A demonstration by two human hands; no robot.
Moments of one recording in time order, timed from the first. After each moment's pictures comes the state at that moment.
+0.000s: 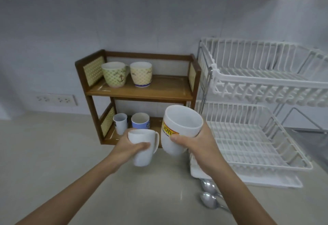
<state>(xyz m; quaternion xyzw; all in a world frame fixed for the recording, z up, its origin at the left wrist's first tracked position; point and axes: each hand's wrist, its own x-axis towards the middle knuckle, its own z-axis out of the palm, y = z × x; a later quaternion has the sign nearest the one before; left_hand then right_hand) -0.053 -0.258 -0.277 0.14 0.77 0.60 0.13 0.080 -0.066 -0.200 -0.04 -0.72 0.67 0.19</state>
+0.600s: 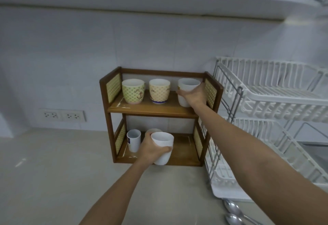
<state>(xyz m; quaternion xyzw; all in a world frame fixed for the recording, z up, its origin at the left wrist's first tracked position) -0.131 -0.234 -0.295 0.13 0.84 0.52 0.06 -0.151 -0.043 -0.142 -0.29 -0.79 0.43 0.32</state>
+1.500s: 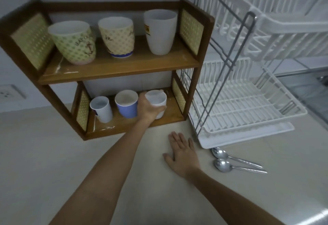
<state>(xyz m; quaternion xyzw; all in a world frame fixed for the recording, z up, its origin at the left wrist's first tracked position) -0.172 -0.137 -0.349 0.15 0.83 0.53 0.09 0.021 -0.098 -0.440 -0.21 -0.97 0.14 0.01</state>
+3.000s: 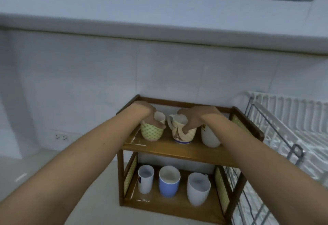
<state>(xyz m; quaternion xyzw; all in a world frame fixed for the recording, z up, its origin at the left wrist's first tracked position) -0.272 -0.259 -0.055 0.23 0.96 -0.09 0.09 -0.209 -0.091 -0.046 -0.03 -0.99 -0.07 -0.13</state>
